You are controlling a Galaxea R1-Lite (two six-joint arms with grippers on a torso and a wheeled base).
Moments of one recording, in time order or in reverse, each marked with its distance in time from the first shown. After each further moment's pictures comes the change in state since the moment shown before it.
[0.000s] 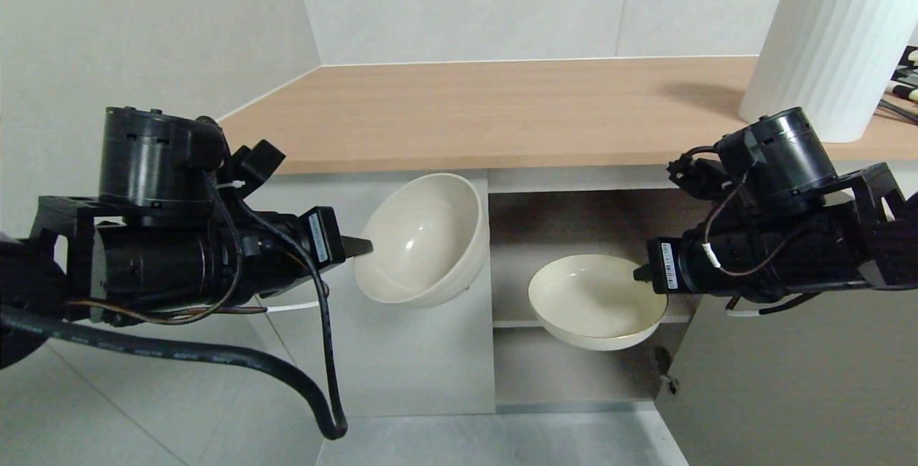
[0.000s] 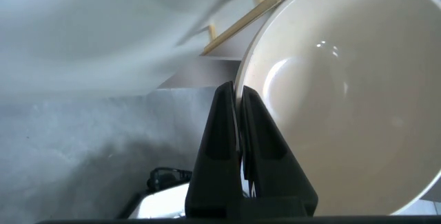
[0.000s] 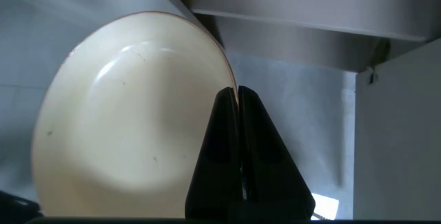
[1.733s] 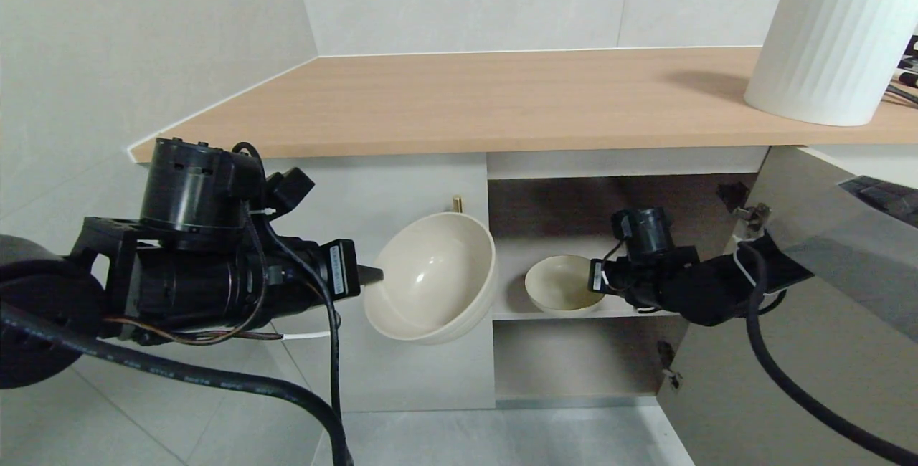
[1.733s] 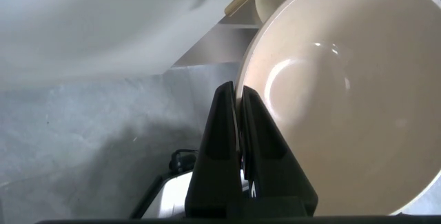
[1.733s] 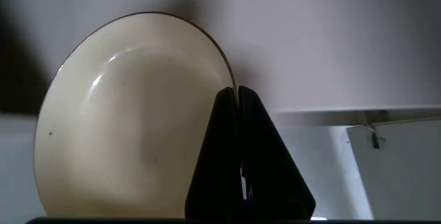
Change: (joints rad) left arm -0.027 0.037 0.037 0.020 0.004 0.081; right arm -0.139 0.596 -0.073 -0.629 -0.163 0.036
